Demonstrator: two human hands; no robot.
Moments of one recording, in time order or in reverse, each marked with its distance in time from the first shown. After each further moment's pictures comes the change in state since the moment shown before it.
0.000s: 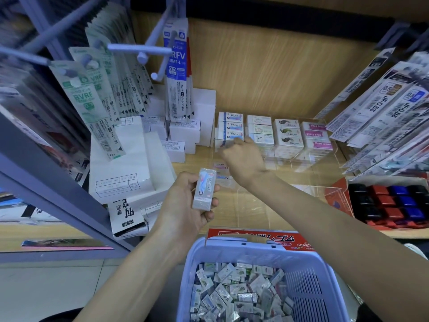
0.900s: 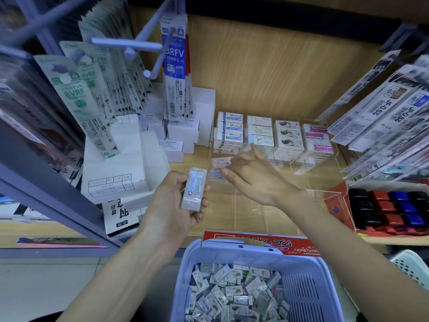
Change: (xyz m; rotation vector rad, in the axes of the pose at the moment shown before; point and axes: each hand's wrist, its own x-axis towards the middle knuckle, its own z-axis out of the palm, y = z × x) left_hand 0.004 0.004 -0.008 -0.008 0.012 0.016; right_hand -0.045 0.028 0.002 0.515 -0.111 -0.139
